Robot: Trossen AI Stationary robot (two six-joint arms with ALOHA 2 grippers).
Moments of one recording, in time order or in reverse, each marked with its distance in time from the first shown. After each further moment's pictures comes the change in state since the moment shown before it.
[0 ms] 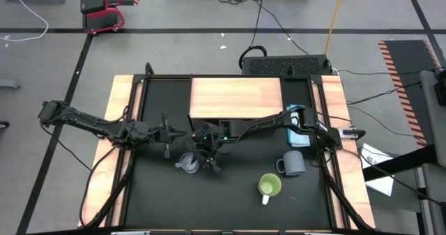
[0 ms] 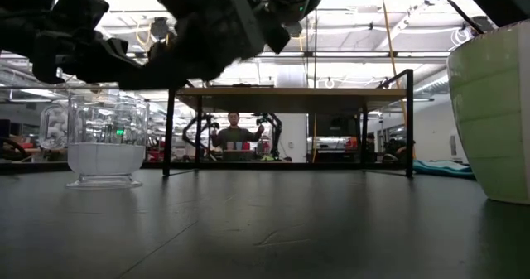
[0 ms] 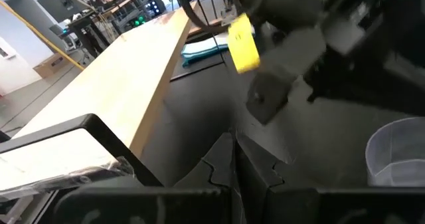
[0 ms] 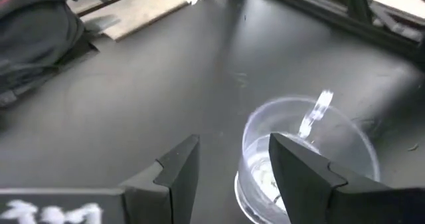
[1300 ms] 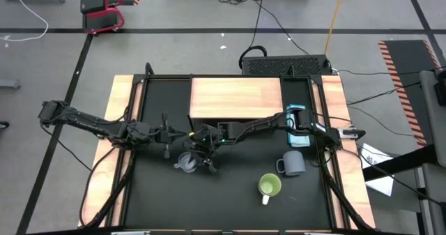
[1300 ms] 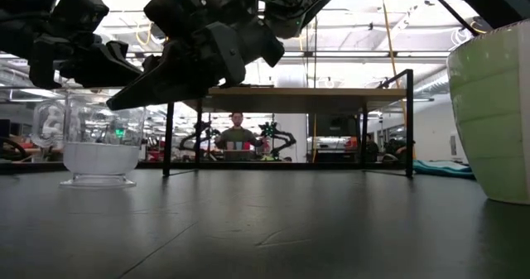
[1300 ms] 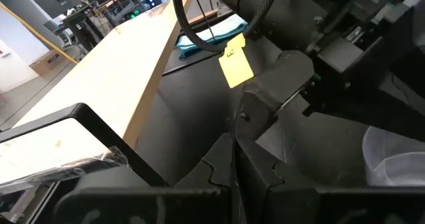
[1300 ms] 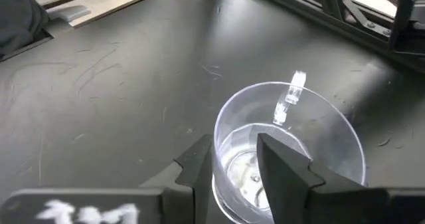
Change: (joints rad) left arm 0.000 0.000 0.000 -0.034 0.003 0.008; right arm 0.001 0.054 -0.001 0.092 0.077 -0.016
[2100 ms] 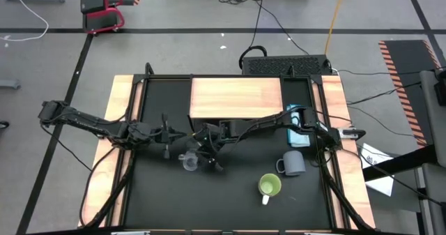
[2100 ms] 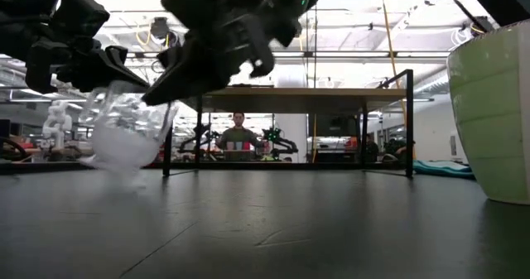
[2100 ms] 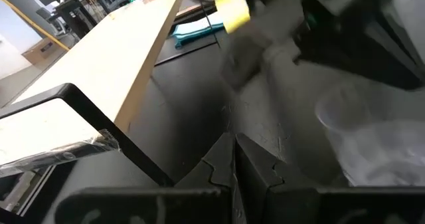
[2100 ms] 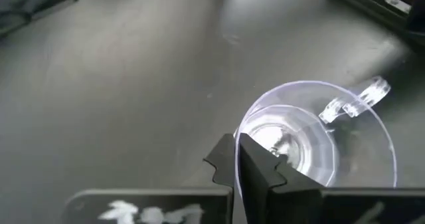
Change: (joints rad) left arm 0.000 0.000 0.000 -0.041 0.000 -0.033; right arm 0.000 -0.081 -0.003 -0.205 0.028 -0.106
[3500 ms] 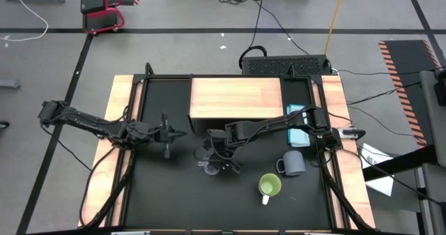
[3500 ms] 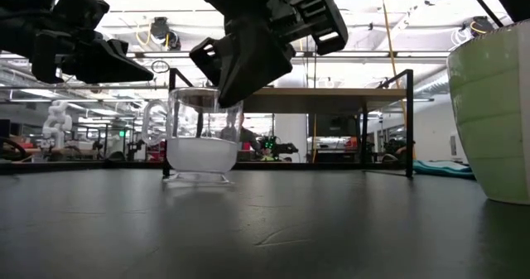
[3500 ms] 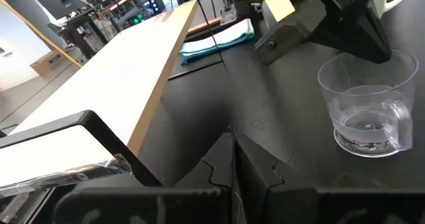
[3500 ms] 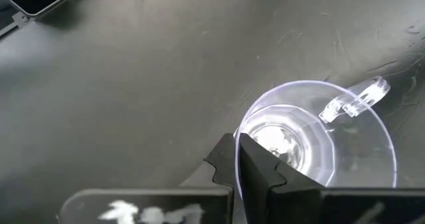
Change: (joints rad) left arm 0.000 0.000 0.000 0.073 0.000 0.008; right arm 0.052 -0.110 -0.050 -0.340 0.027 -0.069
